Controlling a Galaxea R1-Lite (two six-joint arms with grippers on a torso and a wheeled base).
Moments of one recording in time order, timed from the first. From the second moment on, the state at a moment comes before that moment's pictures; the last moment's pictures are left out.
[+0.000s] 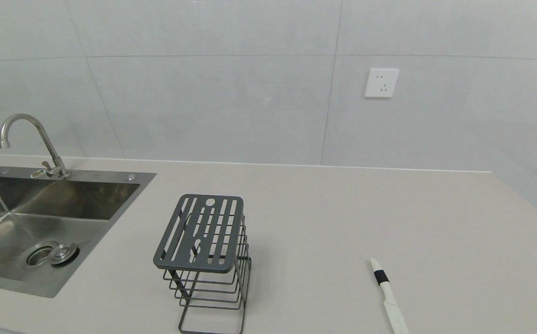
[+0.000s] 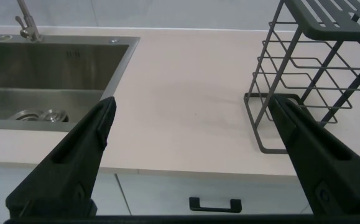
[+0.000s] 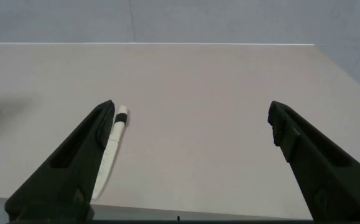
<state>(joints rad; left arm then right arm) 0.00 0.00 0.00 0.00 -0.04 0.00 0.00 0.00 0.00 -0.05 0.01 0.02</state>
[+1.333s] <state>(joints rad) 0.00 0.00 0.00 0.00 -0.05 0.00 0.05 0.67 -0.54 0.24 0.32 -0.01</state>
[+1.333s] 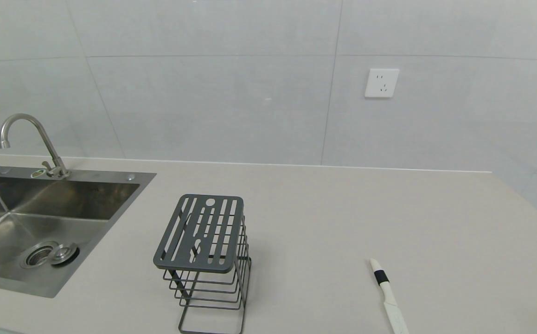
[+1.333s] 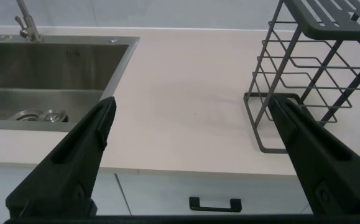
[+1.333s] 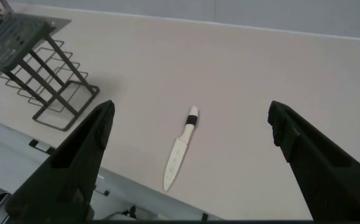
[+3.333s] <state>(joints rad) 0.00 0.00 0.00 0.00 -0.05 0.00 0.66 1.67 -0.52 0.02 -0.12 0.40</state>
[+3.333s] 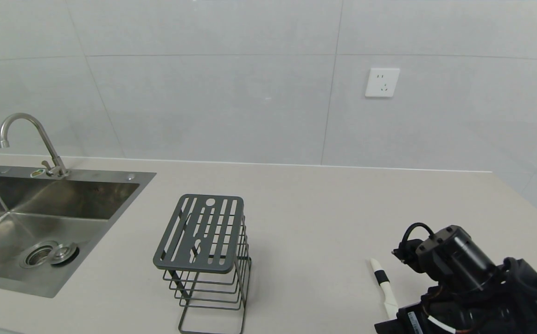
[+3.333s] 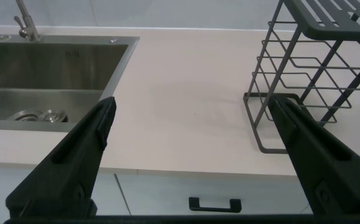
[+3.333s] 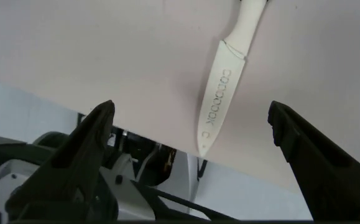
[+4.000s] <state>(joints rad) 0.00 0.00 0.00 0.00 -0.05 0.00 0.63 1.86 -0.52 -0.15 -0.25 0.40</state>
